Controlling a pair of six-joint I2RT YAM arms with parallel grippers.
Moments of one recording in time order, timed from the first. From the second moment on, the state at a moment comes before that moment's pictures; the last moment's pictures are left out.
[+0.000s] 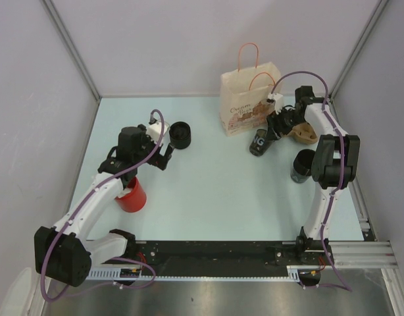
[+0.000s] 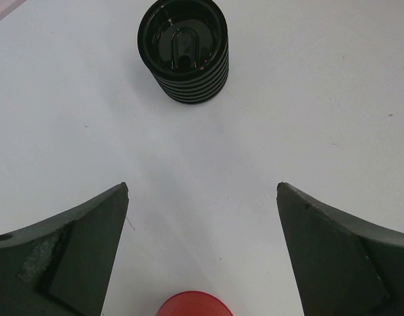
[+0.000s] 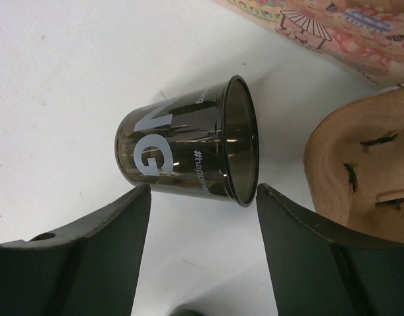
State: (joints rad) left arm -0.29 1.11 0.85 -0.29 0.15 0.29; right arm -0.02 2.07 1.75 -0.87 -0.67 -0.69
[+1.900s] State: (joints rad) left arm -0.29 1.10 0.85 -0.27 0.09 0.28; right arm 0.38 1.68 1.49 -0.84 -0.25 -0.55
